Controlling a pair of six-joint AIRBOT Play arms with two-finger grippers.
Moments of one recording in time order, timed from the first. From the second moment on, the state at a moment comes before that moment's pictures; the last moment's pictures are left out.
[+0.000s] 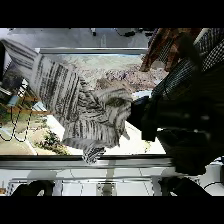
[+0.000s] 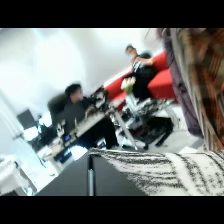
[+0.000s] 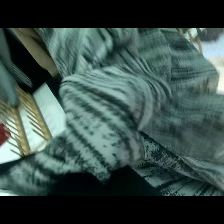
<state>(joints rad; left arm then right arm) -0.23 -0.57 1.20 -2.27 0.51 2.81 0.57 -0.85 1.45 2.27 -1.08 -1.75</state>
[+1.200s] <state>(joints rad) -0.39 -1.39 1.31 -2.43 0.78 2.33 0.04 -1.26 1.31 1.83 -1.09 -2.07</state>
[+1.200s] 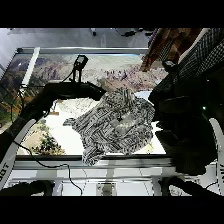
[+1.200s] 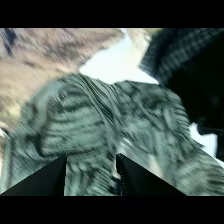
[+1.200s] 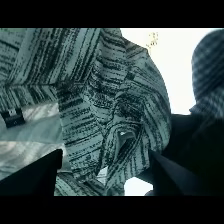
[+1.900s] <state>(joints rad) -0.59 -1.60 1.31 -2.23 1.06 1.86 0.13 -1.53 1.32 1.86 -1.09 -2.19</state>
